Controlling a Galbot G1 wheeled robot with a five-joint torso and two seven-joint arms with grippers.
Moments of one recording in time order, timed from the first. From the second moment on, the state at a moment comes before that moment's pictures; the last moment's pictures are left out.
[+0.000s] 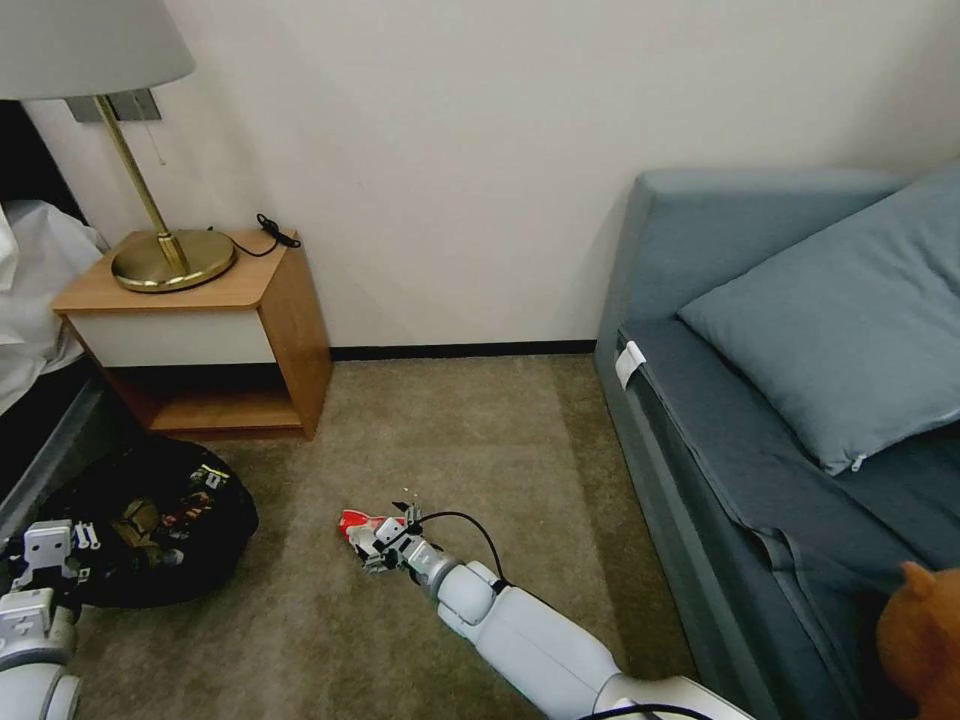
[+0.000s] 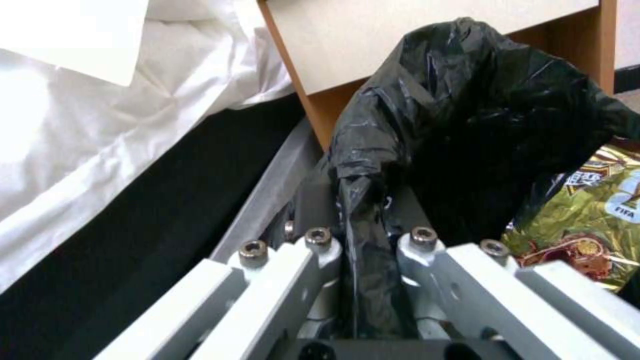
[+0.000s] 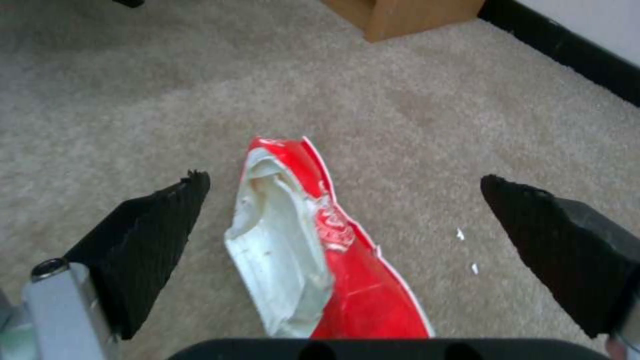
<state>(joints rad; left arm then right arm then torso) 1.55 -1.11 -0.96 -1.65 -0.18 -0.08 -0.12 -0.69 1.61 -0.45 0.81 0.06 0.07 0.01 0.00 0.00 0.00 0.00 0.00</state>
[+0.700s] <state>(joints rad) 1.56 -1.12 -0.96 -1.68 -0.17 -0.06 -0.12 -0.74 1.61 -0.47 0.76 0.01 0.12 -0.06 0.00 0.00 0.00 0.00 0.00</state>
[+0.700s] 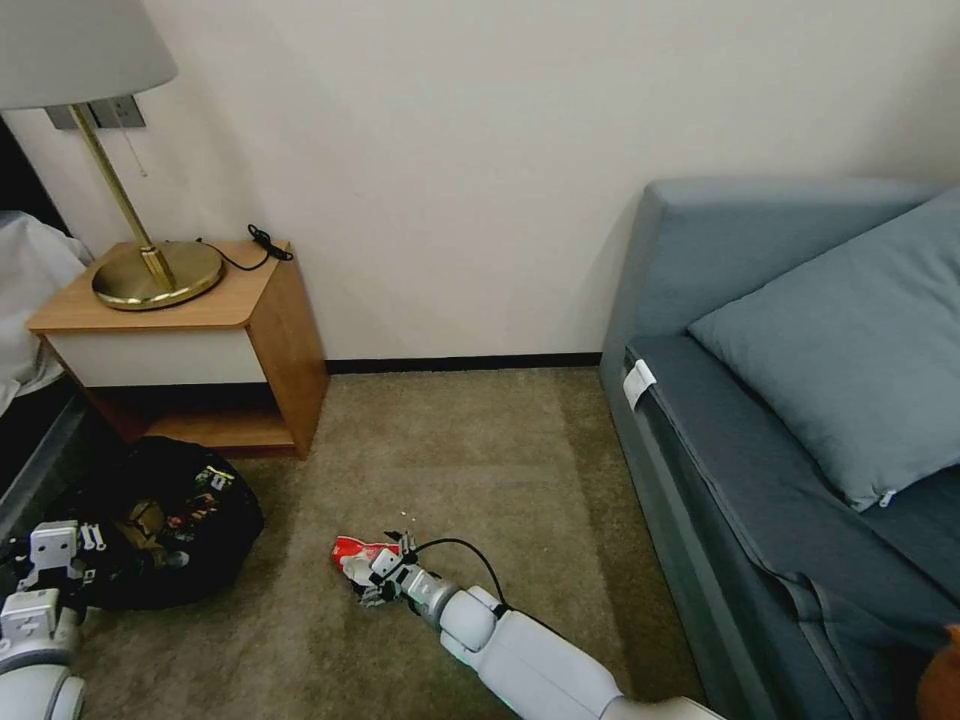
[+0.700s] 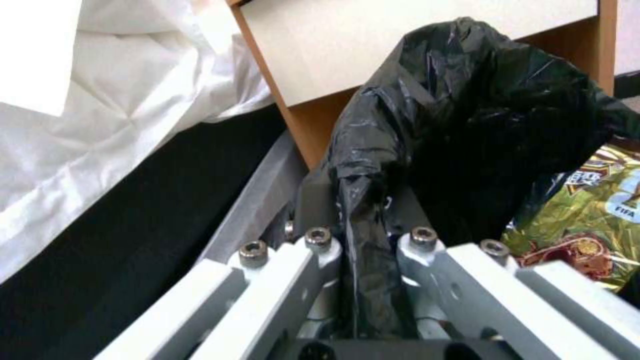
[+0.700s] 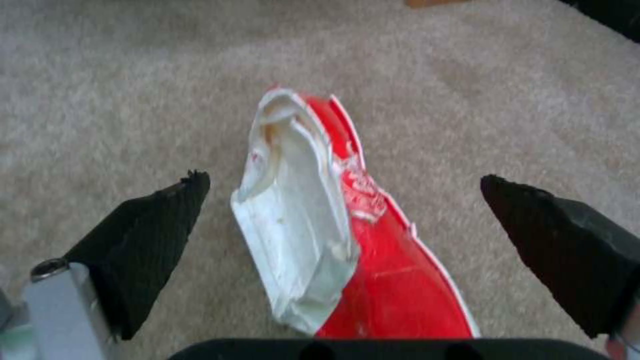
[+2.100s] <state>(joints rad) 1.62 -1.11 -0.99 -1.69 -0.17 -0.09 -0.11 -0.68 1.61 -0.43 0.69 0.02 0.14 -0.12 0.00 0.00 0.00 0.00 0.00</state>
